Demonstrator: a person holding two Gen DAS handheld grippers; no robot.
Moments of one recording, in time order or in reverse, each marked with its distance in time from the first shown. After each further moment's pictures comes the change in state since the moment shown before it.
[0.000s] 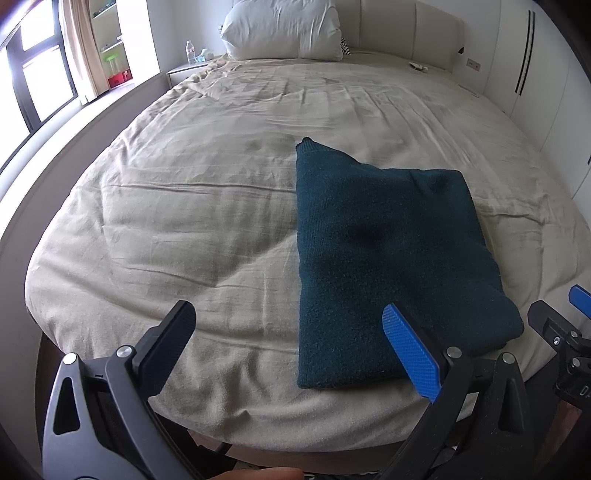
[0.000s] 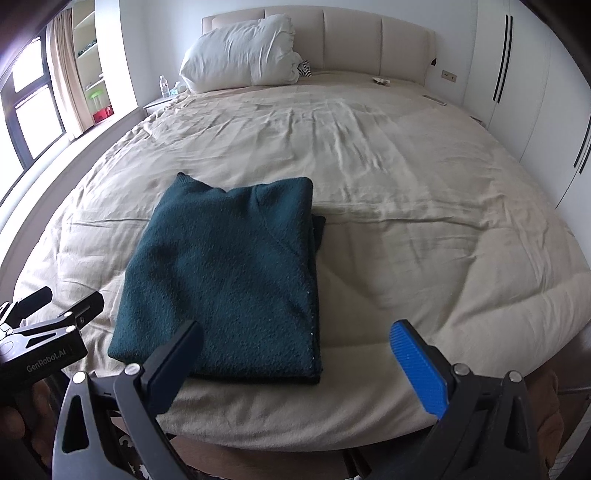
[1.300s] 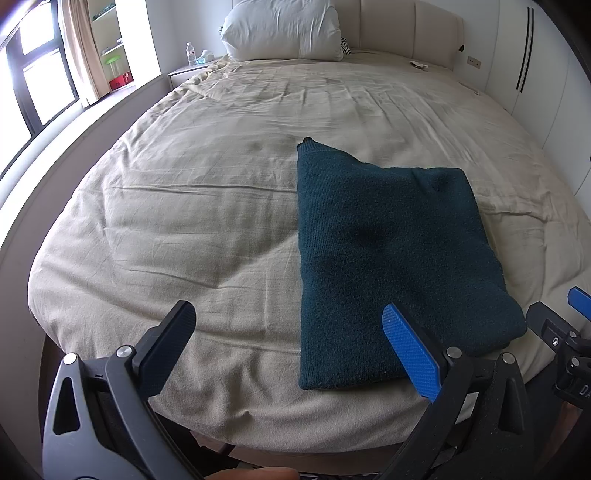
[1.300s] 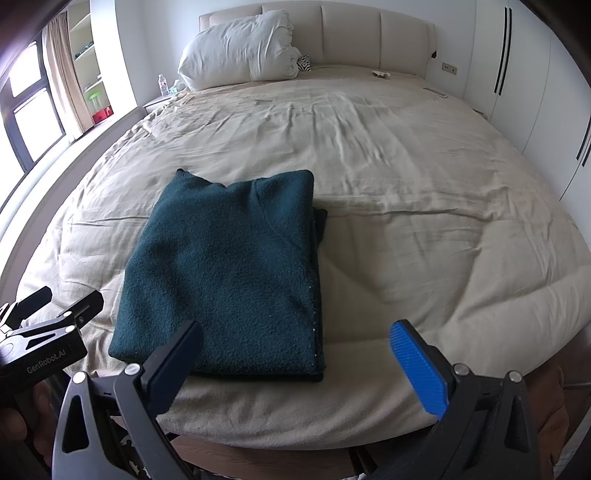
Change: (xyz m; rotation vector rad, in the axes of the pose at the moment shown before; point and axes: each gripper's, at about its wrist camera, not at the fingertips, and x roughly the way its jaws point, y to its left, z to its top) left arm -0.001 0.000 0.000 0.003 -0.003 0.011; right arm 0.001 -0.001 -0.002 0.001 0.004 0.002
